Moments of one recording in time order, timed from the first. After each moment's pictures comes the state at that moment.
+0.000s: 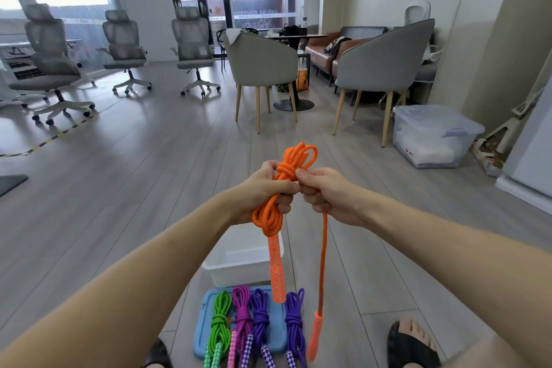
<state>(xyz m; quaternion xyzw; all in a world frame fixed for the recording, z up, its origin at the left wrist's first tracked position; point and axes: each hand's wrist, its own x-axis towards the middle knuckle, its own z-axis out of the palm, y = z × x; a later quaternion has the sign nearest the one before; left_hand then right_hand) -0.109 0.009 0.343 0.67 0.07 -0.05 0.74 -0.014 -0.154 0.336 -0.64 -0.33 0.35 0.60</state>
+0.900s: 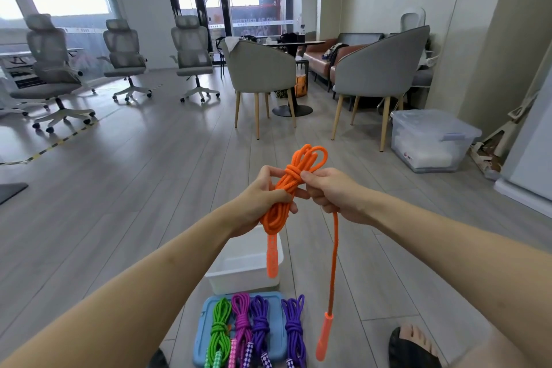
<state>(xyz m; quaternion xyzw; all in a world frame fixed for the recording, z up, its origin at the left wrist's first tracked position) -0.122 -0.002 0.347 0.74 0.07 0.02 0.67 -0.010 -0.164 0.353 -0.73 -0.32 0.28 0.53</state>
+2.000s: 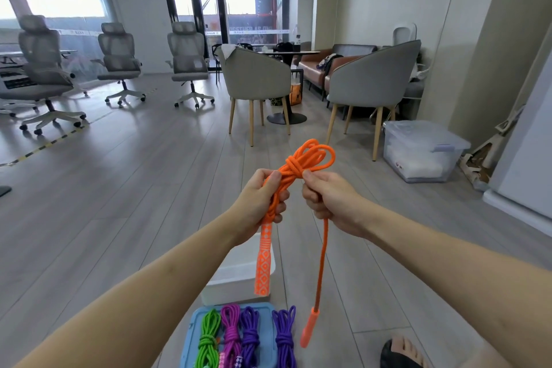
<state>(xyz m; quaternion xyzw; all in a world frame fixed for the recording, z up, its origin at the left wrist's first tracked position) -0.106 -0.010 0.339 0.68 0.08 0.12 0.72 -0.010 -0.167 0.352 -0.67 -0.33 0.24 0.62</state>
